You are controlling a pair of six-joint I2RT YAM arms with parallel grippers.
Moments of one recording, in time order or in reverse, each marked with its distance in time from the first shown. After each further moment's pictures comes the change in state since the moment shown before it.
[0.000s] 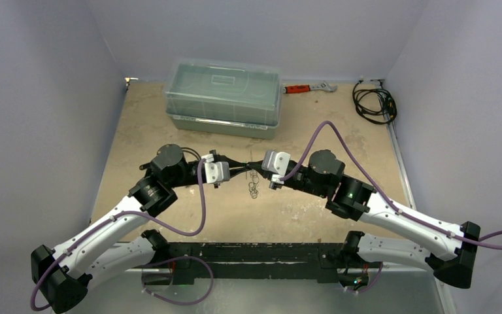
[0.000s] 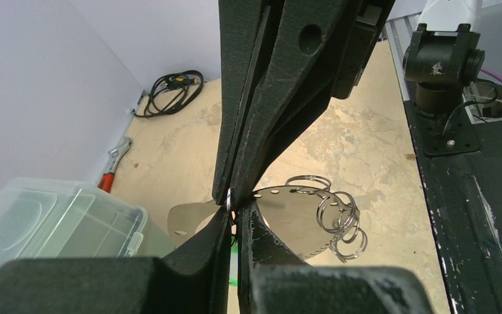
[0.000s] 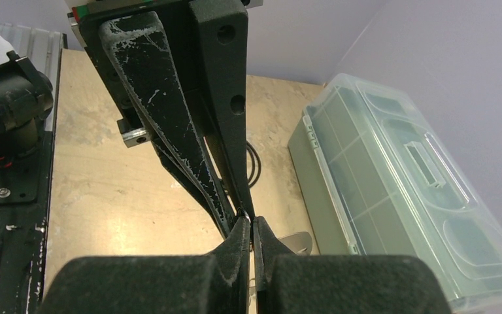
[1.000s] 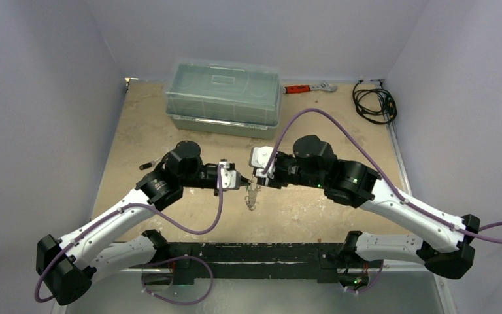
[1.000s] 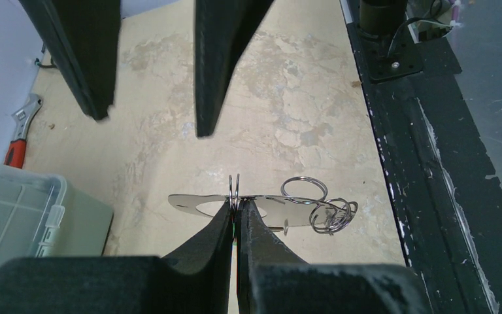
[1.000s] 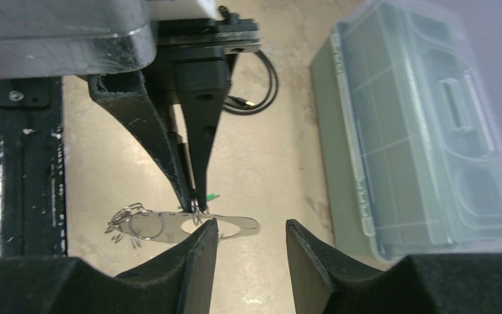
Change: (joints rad) left arm -0.006 0.086 0.042 -0.294 0.069 0.163; right arm 0.005 0.110 0.314 -0.537 0.077 -0.078
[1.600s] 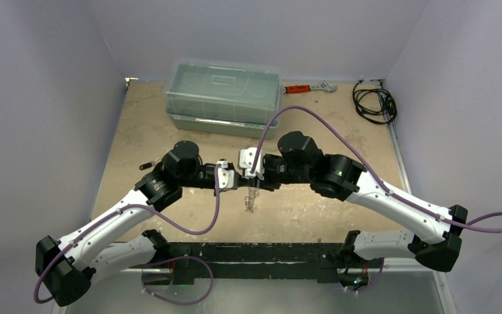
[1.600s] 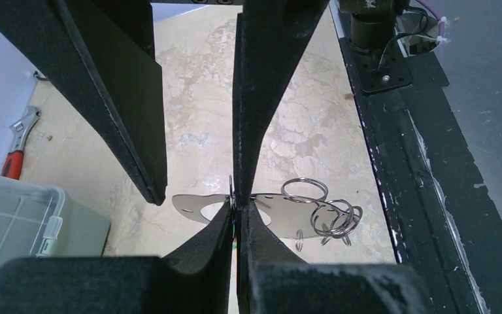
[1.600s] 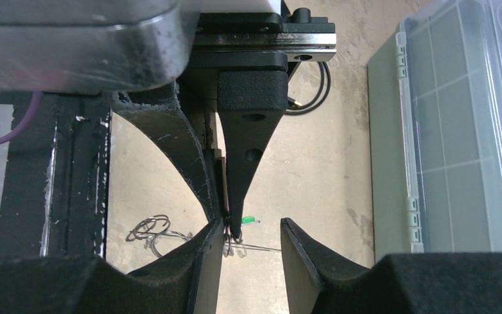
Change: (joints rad) left arm 0.000 -0.009 0.000 0.026 0.041 -0.038; right arm 0.000 0.118 0.055 -0.052 -0.136 0.005
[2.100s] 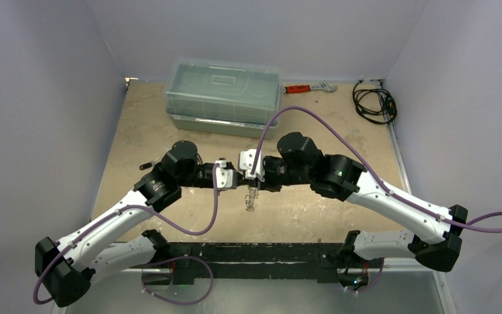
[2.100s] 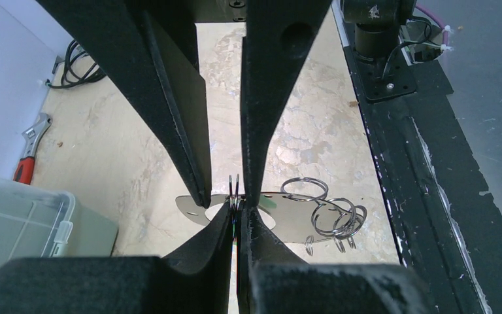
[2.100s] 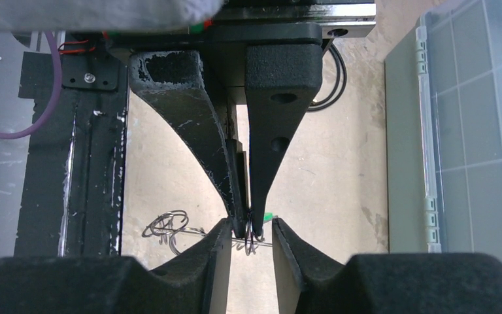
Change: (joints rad) left arm 0.000 -0.010 0.000 0.029 -0.001 -0.015; right arm 0.000 0.000 0.003 -0.030 -0.029 0.015
